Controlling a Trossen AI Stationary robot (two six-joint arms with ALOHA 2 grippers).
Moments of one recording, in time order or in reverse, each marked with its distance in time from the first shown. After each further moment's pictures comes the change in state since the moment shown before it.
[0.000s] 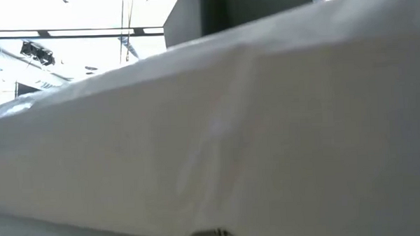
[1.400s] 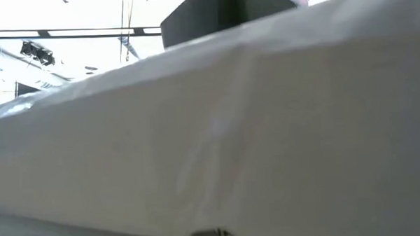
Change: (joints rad) left arm 0.162 0.030 0.001 -0.006 -0.181 0.094; right arm -0.024 0.147 -0.002 -0.067 -0.184 0.559
